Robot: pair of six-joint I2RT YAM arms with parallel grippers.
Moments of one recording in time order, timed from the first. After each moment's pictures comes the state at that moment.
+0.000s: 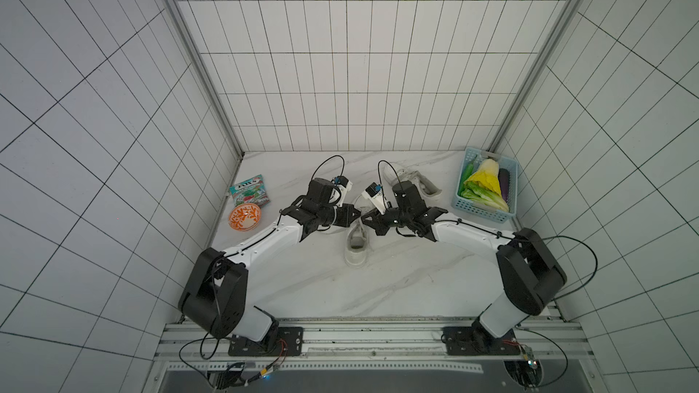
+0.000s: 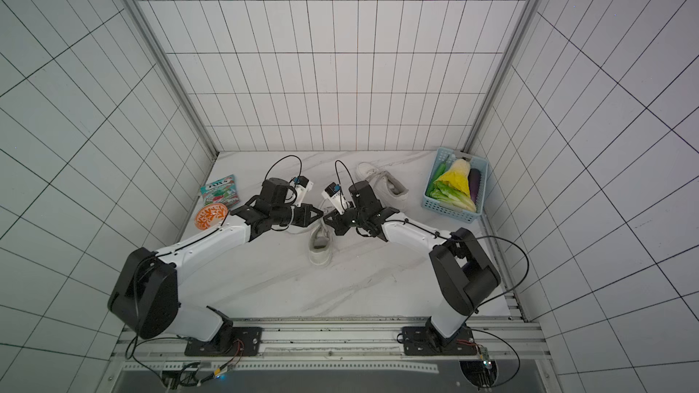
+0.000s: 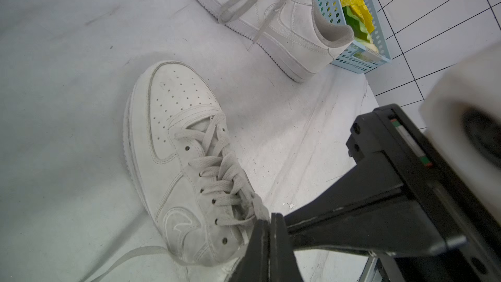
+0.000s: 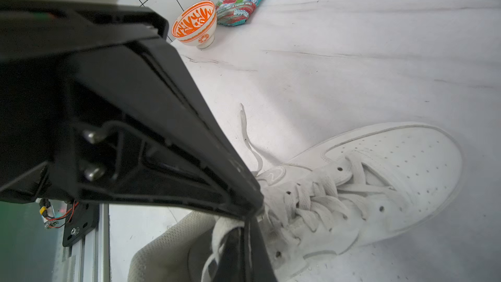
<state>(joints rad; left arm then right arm) -0.49 1.47 0.98 -0.22 0.46 -0.37 0.74 1.66 1.03 0.00 -0.55 0.03</state>
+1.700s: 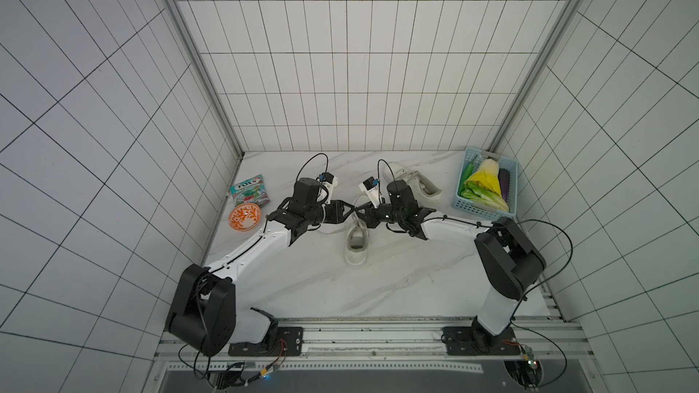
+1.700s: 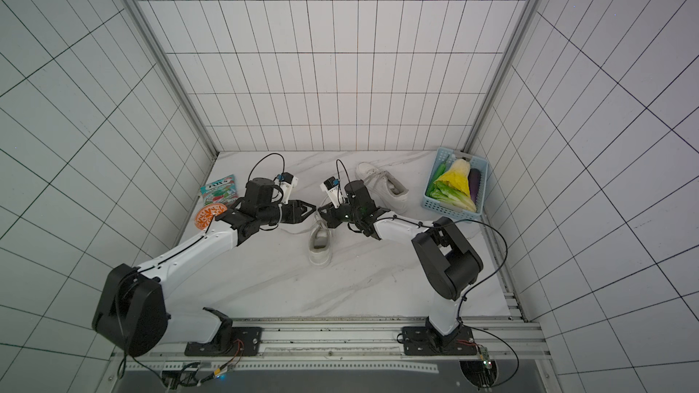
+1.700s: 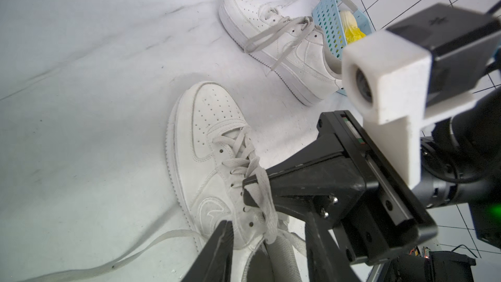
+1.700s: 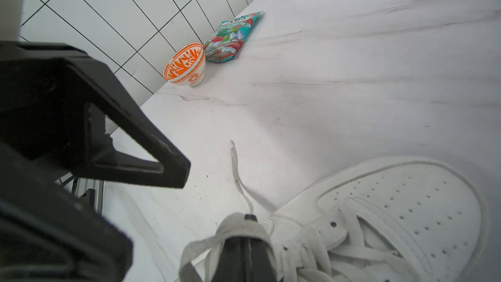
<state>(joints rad) -0.40 1.37 0.92 -0.20 0.44 -0.42 0.75 1.78 1.04 0.26 -0.53 0.21</state>
